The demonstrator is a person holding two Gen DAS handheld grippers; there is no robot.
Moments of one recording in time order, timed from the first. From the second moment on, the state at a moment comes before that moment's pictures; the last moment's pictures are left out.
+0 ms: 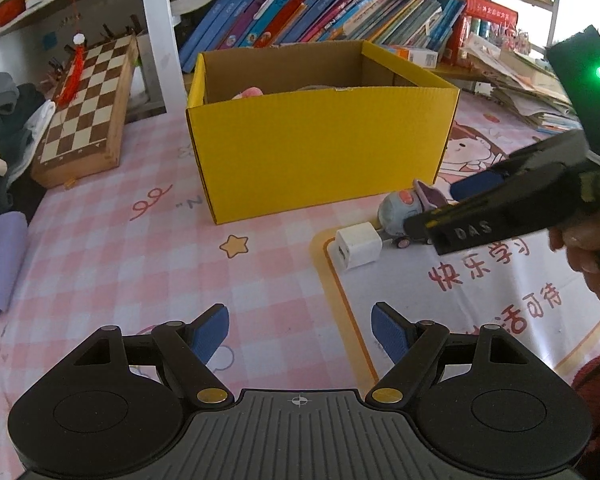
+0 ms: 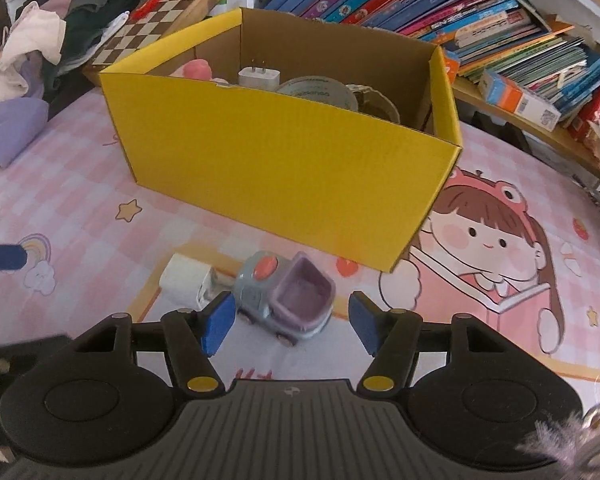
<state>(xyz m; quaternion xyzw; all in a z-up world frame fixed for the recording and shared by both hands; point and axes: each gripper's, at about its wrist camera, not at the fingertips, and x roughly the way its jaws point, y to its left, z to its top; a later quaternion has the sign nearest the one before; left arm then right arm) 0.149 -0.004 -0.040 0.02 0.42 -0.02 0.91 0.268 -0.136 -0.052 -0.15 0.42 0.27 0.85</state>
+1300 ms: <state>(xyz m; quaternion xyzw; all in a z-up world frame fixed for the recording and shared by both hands) 0.222 -0.047 -0.063 0.05 0.43 -0.04 0.90 0.286 -0.192 -0.055 -0.09 0.43 0.27 0.86</state>
